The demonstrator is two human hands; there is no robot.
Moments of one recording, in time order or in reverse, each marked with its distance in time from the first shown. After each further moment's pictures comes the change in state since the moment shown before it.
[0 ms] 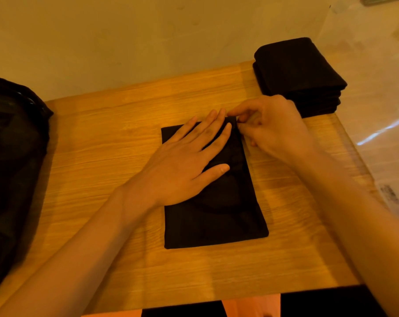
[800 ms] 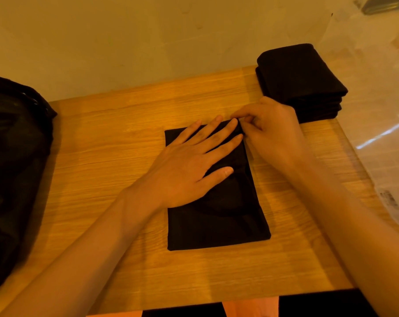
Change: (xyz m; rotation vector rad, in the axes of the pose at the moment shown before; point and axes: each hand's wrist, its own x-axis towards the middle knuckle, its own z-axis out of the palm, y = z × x) left_hand 0.001 0.002 0.002 -0.052 0.034 0.018; right_hand 0.003 0.008 0.014 -0.153 0.174 -0.160
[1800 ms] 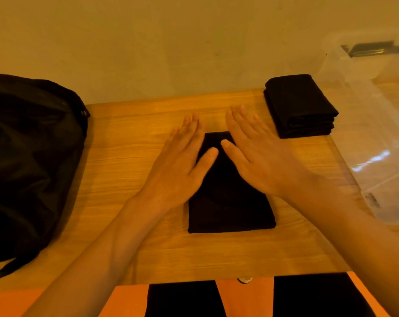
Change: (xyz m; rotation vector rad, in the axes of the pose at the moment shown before) left_hand -0.043 0.003 -0.013 -0.317 0.219 -0.400; right_hand -0.030 -0.058 -0.011 -0.419 -0.354 -0.194
